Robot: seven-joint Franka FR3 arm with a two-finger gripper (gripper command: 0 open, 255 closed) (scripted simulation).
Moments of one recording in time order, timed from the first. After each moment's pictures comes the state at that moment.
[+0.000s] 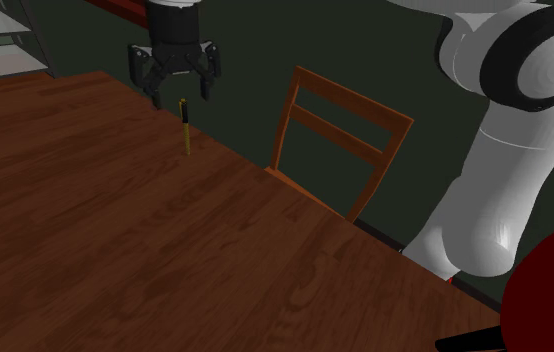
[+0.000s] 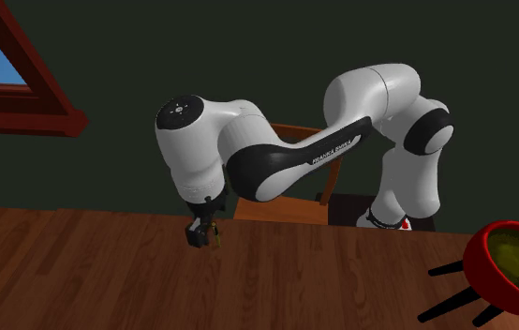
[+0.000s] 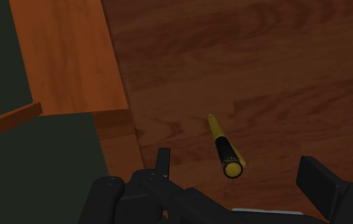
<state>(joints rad) 0.25 0.26 0.42 -1.34 -0.11 1.57 0.74</state>
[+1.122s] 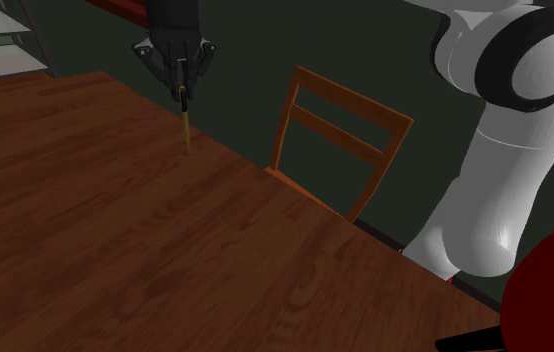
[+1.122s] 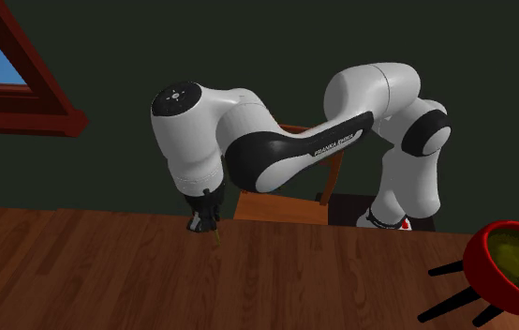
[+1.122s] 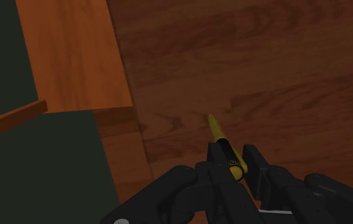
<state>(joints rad) 0.26 0.28 0.42 -1.25 -0.12 1.51 0.74</state>
